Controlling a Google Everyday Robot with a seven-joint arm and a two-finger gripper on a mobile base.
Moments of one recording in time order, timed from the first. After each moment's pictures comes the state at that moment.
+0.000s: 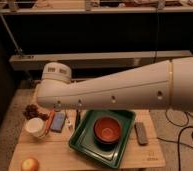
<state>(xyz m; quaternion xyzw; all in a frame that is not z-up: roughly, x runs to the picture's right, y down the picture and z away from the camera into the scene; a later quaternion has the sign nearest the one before) -0.173 0.022 0.637 0.01 -0.15 -0.58 0.80</state>
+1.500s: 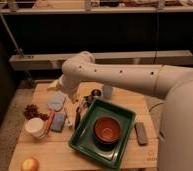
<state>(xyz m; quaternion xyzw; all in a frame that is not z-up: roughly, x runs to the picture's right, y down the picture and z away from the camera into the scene) -0.176 0.008 0.717 -0.09 -0.33 -0.51 0.79</state>
